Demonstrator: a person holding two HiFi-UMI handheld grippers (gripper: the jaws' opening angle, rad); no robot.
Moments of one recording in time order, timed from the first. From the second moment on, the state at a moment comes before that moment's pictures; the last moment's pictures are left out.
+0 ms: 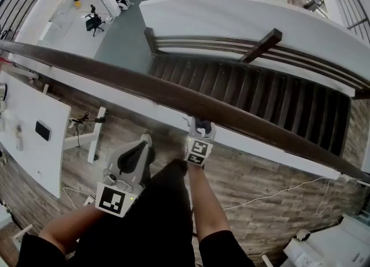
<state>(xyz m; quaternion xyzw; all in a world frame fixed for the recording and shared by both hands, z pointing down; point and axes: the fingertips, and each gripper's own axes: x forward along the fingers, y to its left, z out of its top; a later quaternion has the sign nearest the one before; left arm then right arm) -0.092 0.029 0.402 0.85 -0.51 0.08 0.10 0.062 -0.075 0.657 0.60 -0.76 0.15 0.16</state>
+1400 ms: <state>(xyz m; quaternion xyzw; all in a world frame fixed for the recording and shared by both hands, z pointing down) -0.045 0.038 0.403 0.86 -0.50 0.09 0.10 0.138 -0.063 0.656 0.62 -0.75 0.14 0.16</state>
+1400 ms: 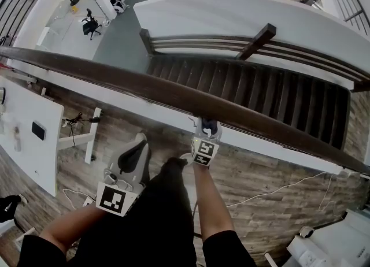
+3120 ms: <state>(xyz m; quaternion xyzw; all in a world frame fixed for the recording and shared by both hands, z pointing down) 0.010 0.041 0.403 0.87 -0.48 0.08 0.10 0.234 -0.049 0.655 0.65 -0.73 0.15 0.16</state>
